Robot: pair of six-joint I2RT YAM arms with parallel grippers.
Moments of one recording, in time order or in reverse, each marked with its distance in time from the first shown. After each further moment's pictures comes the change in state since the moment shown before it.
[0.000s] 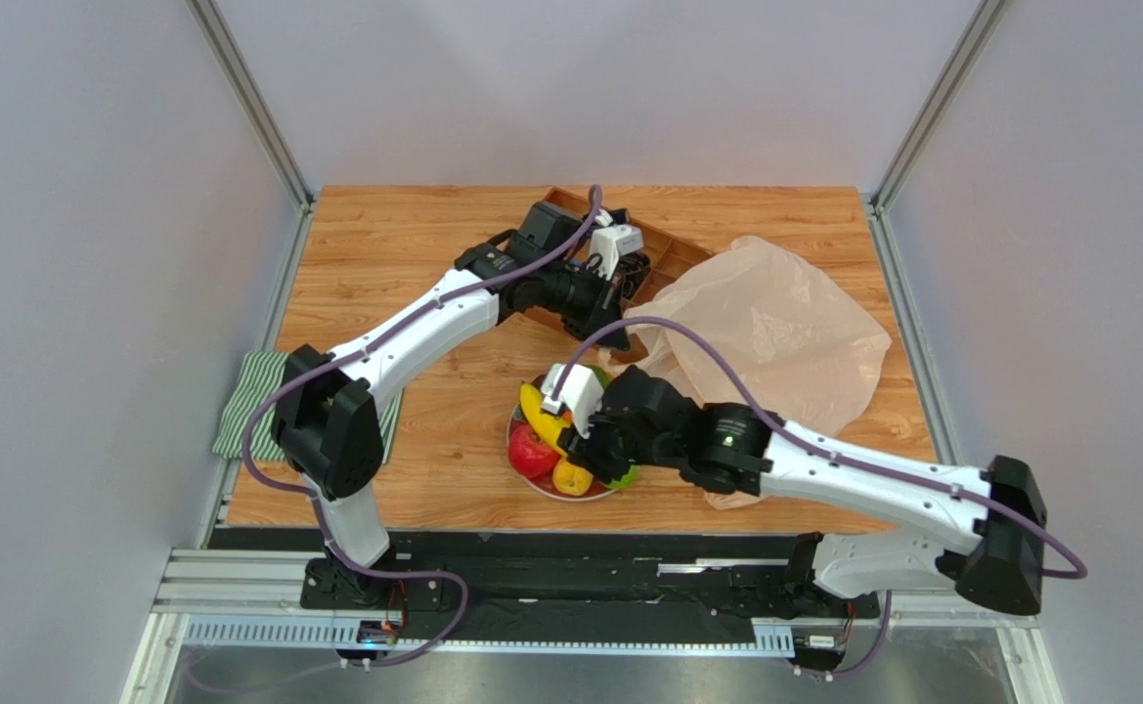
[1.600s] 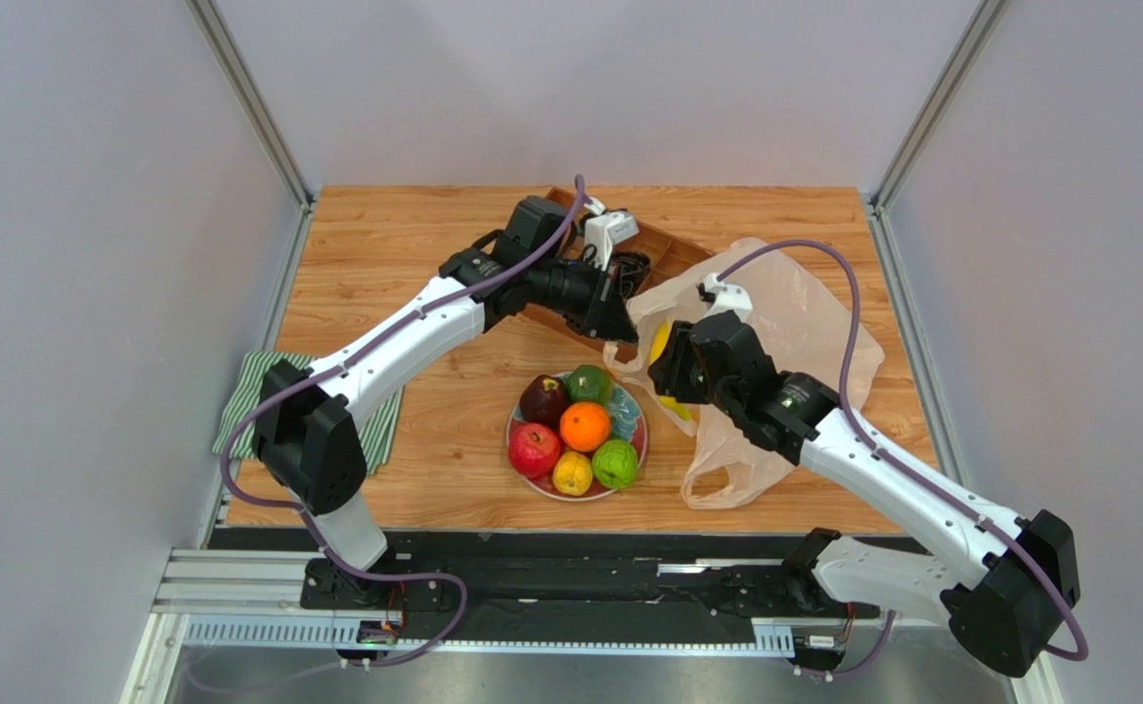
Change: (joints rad) left arm -0.005 -0.077 -0.045 0.108 0.036 -0.099; right arm -0.446 -0.154 -0.116 -0.026 0.145 0.708
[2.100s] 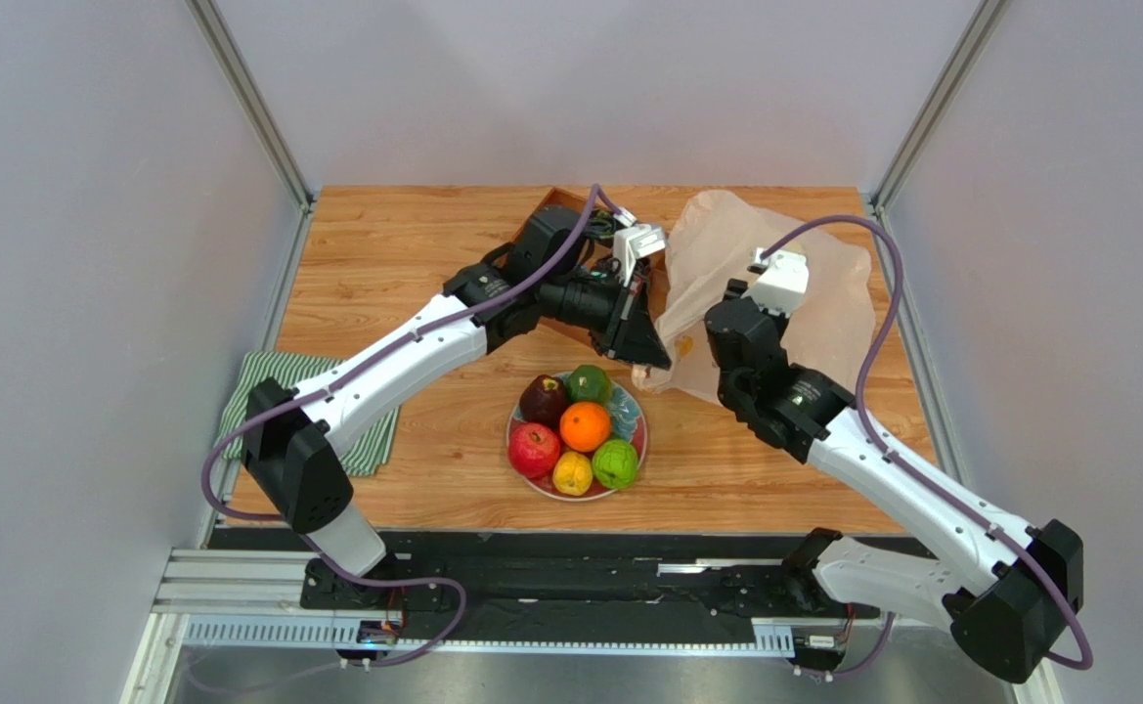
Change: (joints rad) left arm -0.104 -0.070 -0.002 0.057 0.108 -0.097; right arm -0.016 -0.011 0.037 0.132 0.708 -0.209
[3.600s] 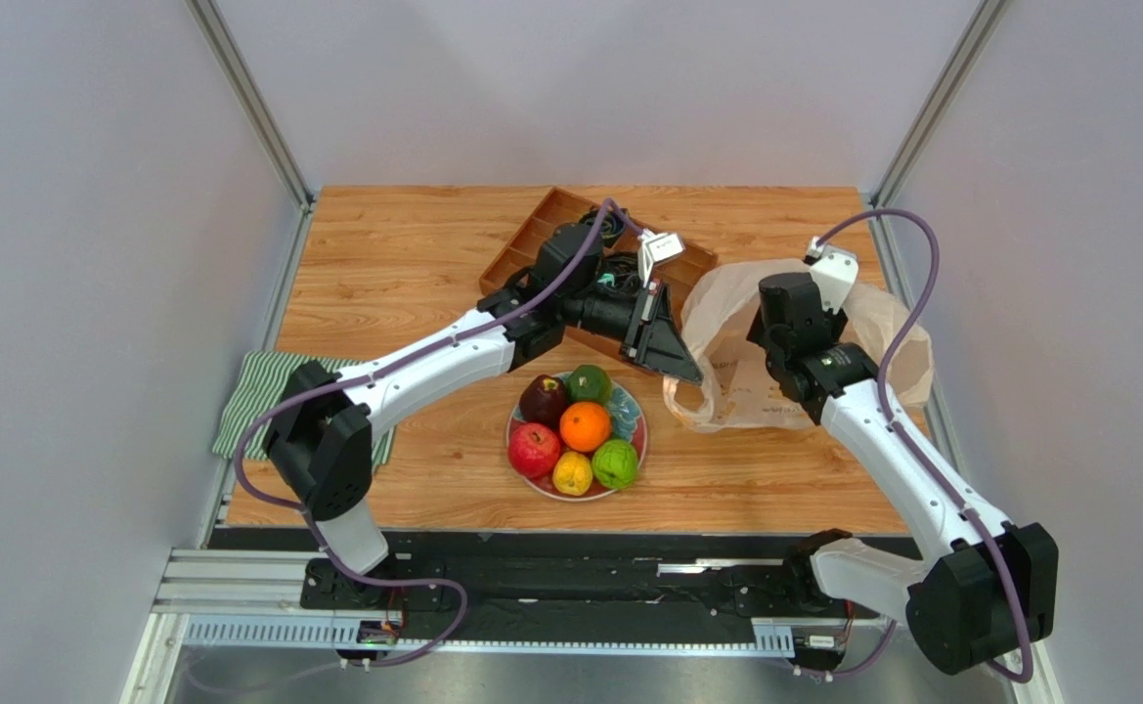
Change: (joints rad) left arm -0.046 0.062 -0.140 0.535 0.209 -0.555; right arm -0.373 0.056 0.007 -0.144 -0.256 0.034
